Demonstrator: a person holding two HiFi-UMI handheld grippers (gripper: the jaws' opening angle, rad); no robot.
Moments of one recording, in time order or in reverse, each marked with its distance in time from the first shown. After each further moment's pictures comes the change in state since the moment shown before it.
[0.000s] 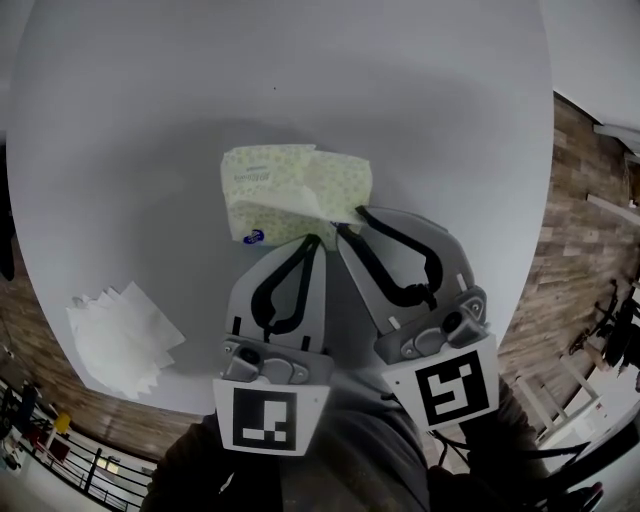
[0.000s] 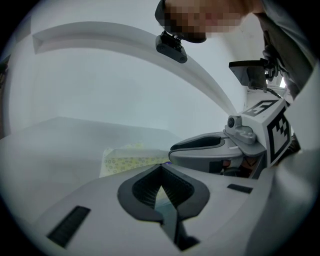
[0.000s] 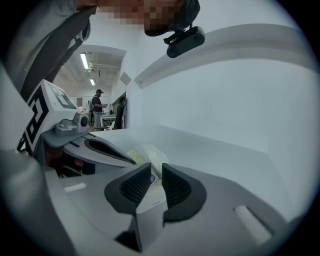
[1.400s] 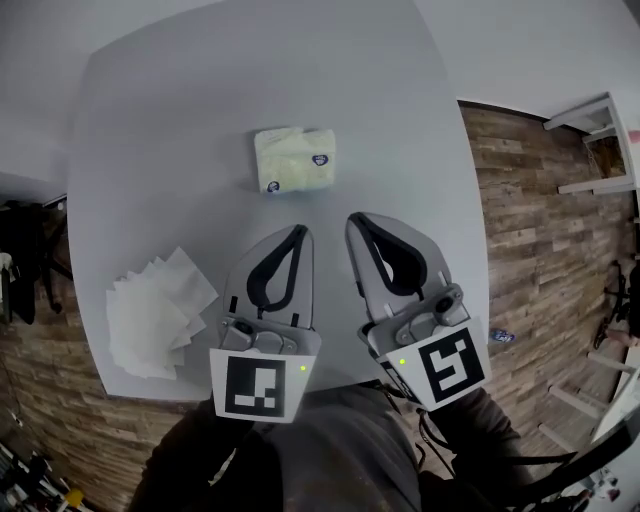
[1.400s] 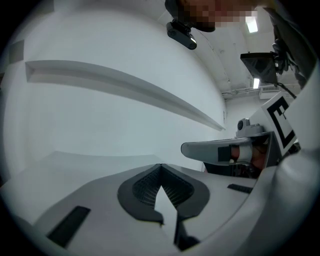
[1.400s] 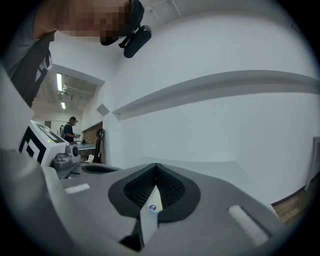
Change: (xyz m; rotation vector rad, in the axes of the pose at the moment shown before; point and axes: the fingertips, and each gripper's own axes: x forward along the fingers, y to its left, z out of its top) left arm -0.167 -0.055 0.079 0.153 -0.231 -0.098; right arm -0.145 0.095 0.125 0.210 -0.326 -0.313
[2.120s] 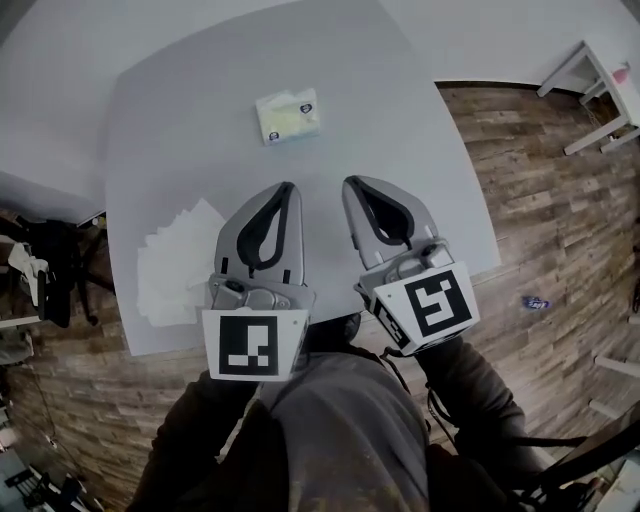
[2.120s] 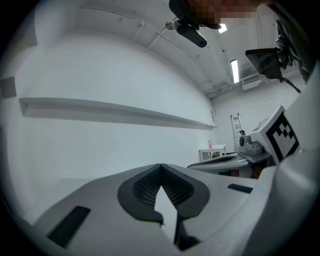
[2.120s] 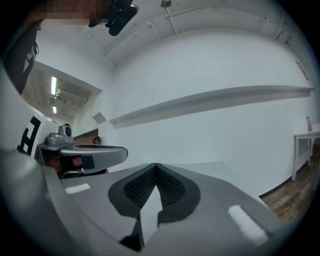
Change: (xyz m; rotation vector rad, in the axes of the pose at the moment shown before) left arm -0.132 -0.081 0.046 0.186 -0.143 -0.017; right arm -0.131 0.071 -0.001 0.045 -0.079 -0.128
